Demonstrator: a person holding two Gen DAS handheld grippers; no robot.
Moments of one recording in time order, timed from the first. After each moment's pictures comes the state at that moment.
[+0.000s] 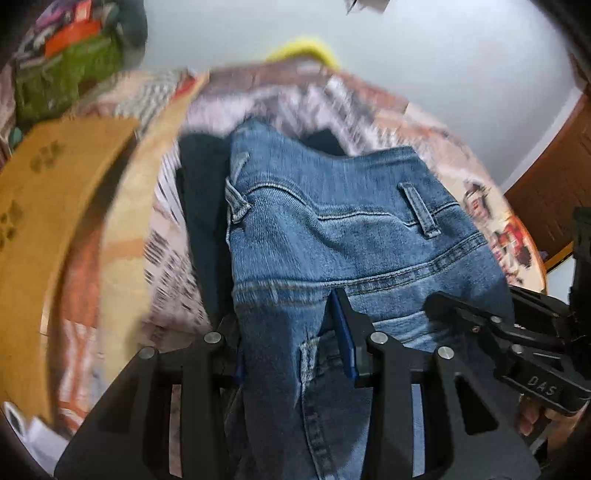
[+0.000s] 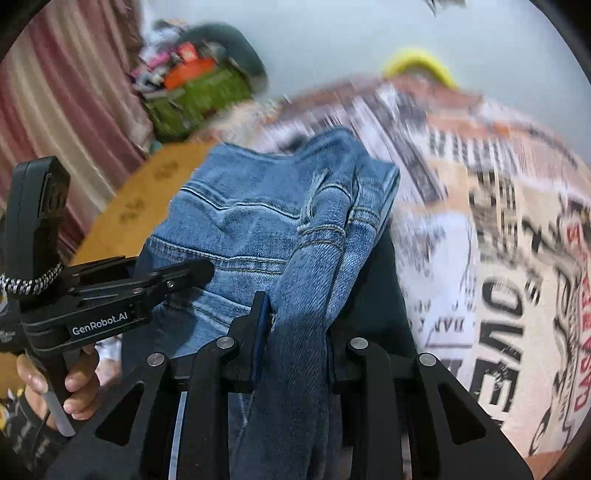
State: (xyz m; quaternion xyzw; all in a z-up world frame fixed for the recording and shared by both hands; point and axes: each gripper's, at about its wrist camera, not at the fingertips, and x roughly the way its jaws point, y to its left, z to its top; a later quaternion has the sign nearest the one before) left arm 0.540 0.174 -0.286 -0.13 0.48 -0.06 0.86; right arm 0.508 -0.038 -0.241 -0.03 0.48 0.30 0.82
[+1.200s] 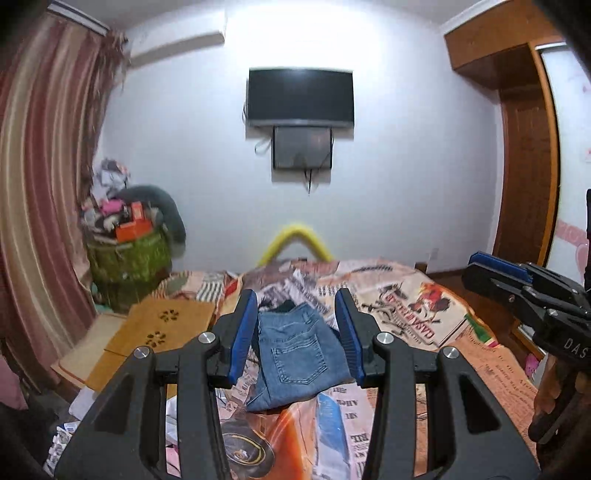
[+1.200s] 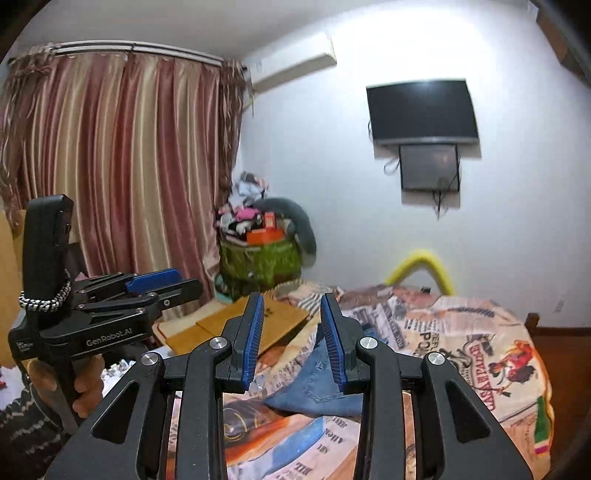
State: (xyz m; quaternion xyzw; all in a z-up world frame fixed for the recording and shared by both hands) left arm 0.118 0.084 0.031 0.01 0.14 -0.01 0.99; right arm 0.159 -0.152 0.023 -0.01 0.11 0.36 0.93
